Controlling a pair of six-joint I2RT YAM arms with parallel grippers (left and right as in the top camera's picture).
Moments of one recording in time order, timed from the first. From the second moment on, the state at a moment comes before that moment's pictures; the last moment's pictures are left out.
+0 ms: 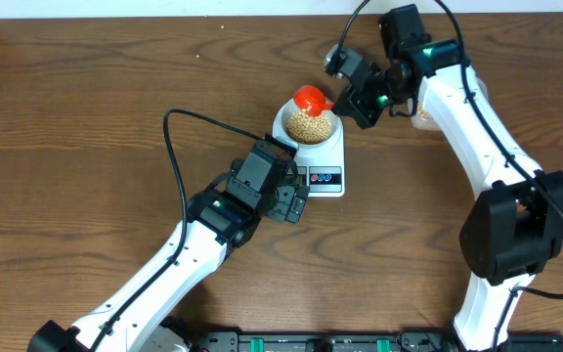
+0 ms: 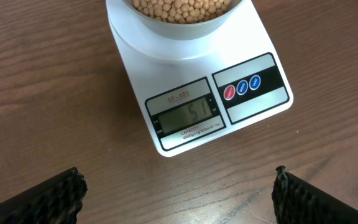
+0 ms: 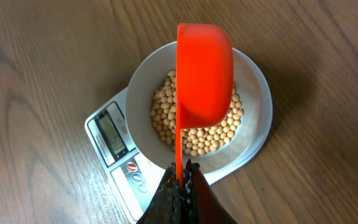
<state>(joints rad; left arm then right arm) -0.60 1.32 0.88 -0.51 -0.09 -0.16 0.28 2.02 1.81 -0.98 -0.56 -0.59</state>
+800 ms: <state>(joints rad) -0.60 1.32 0.88 -0.51 -0.09 -0.16 0.26 2.02 1.81 -0.98 -0.61 -0.59</state>
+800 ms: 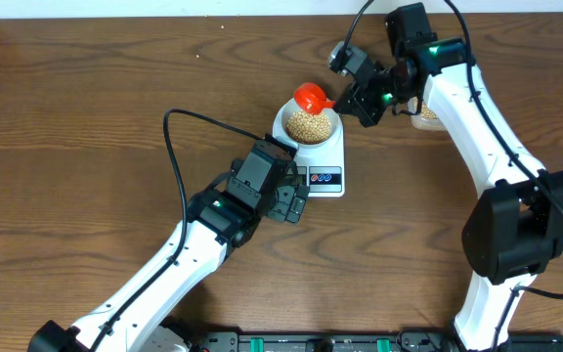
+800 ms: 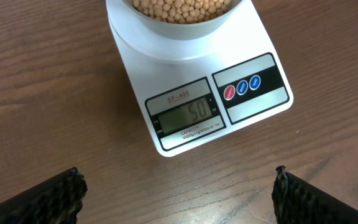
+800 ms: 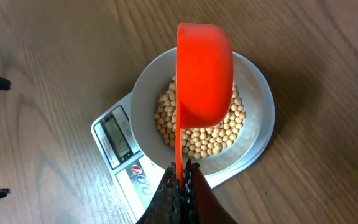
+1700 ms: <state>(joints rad) -0.60 1.32 0.88 -0.51 -0.09 -0.16 0.09 2.02 1.81 -0.96 -0.83 -0.53</state>
